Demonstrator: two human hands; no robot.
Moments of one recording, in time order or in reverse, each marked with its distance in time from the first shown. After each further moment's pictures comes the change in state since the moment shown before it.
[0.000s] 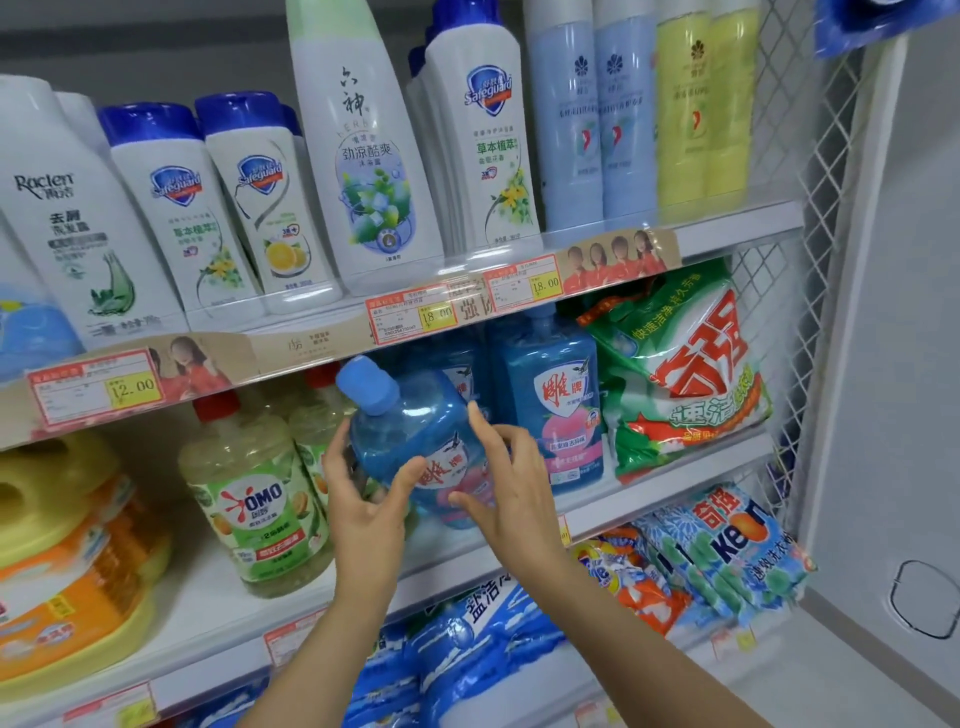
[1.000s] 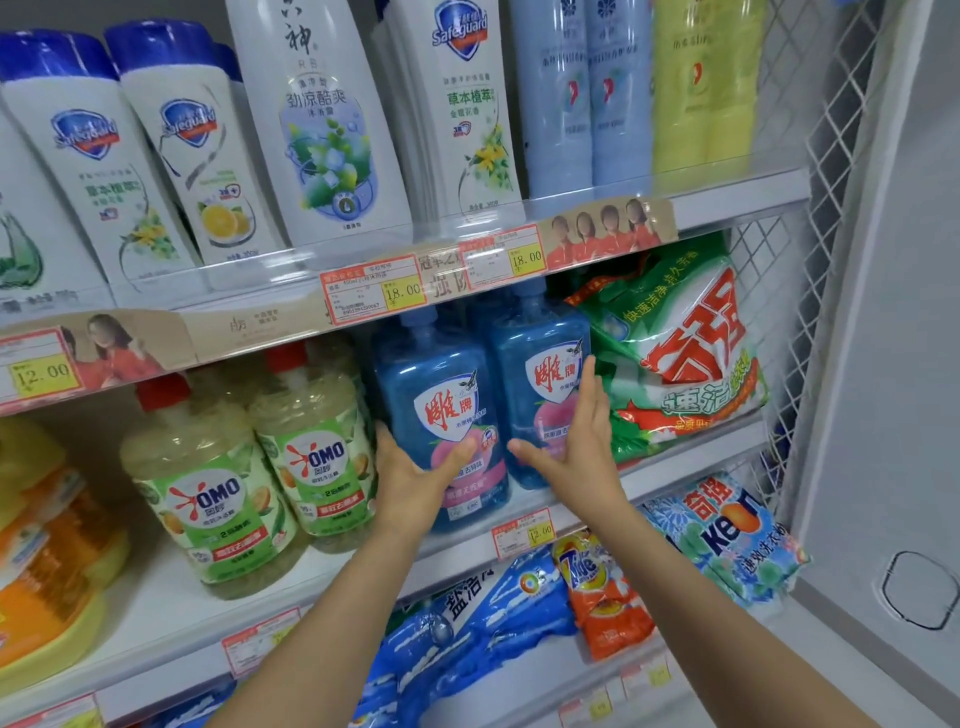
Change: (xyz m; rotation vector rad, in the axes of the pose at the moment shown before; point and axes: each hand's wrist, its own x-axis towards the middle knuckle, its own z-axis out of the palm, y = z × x) left_hand 0.030 -0.052 0.053 0.295 -0.193 -0.362; right_hand 0.021 0.084 -0.036 0.208 -0.002 0.381
